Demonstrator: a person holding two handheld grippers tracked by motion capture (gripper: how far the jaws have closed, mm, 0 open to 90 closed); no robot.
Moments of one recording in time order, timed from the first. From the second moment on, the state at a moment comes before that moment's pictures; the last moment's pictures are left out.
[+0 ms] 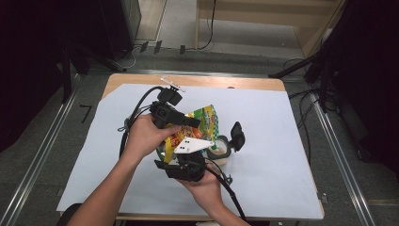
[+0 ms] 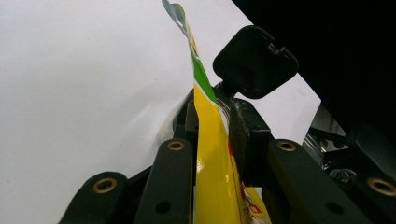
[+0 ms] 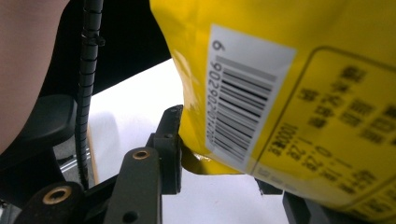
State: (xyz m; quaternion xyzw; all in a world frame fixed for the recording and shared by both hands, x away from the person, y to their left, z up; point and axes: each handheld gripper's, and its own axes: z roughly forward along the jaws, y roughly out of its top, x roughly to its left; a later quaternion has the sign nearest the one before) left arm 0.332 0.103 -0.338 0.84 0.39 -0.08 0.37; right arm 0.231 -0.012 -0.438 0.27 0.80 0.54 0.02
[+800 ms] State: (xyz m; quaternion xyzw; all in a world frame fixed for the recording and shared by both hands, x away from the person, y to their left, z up) left arm 0.336 0.098 -0.337 0.84 0.39 -0.09 0.36; right arm 0.230 -0.013 -0.437 0.27 0.80 0.54 0.02
